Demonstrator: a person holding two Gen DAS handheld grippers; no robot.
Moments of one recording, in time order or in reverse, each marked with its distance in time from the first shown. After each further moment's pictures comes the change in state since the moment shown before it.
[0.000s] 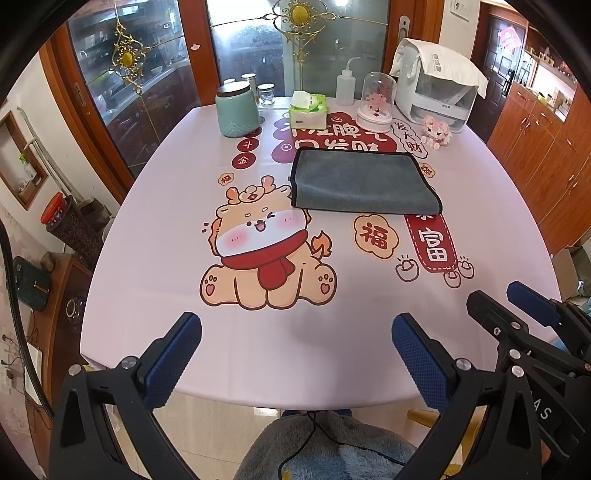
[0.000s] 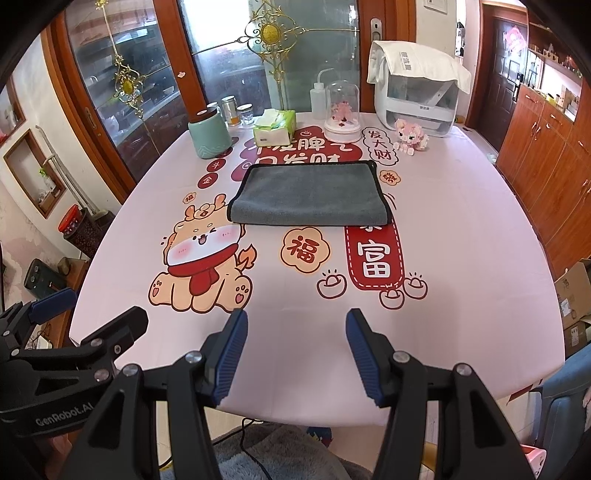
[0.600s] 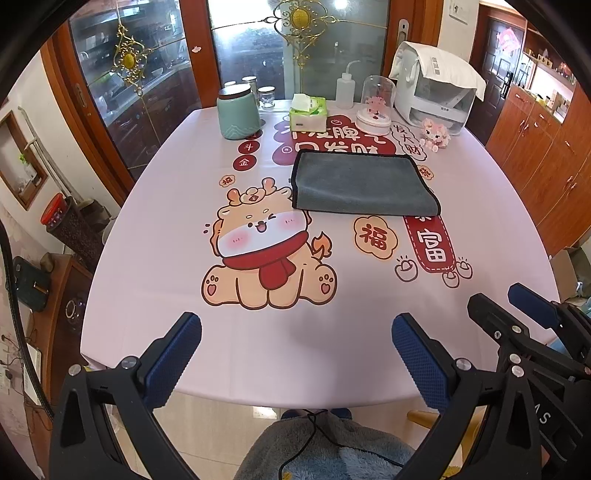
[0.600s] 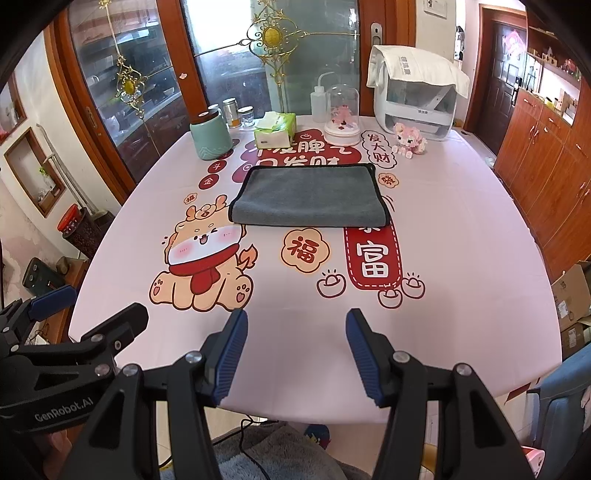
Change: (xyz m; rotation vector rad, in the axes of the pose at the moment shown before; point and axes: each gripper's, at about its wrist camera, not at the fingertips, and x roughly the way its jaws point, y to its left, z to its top) left arm 0.001 0.000 -0.001 -0.003 0.001 -0.001; right arm -0.003 0.003 -0.001 -0.002 -0.005 -0.004
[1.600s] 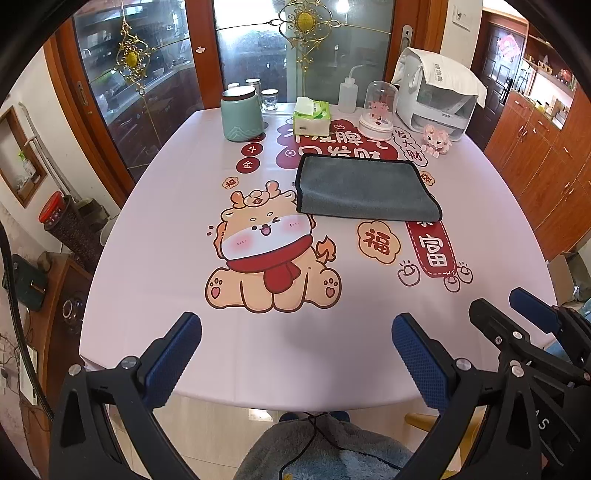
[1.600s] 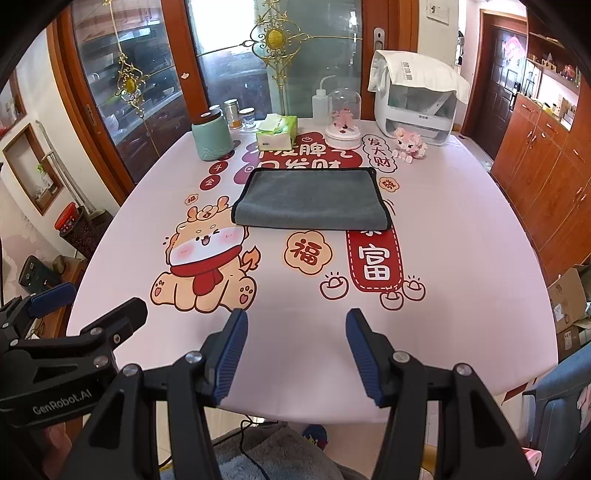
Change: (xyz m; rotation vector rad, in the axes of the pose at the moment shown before) left arm 0.000 0.003 0.003 0.000 -0.003 -0.004; right arm -0.001 0.005 0.001 -0.001 -0.005 -0.006
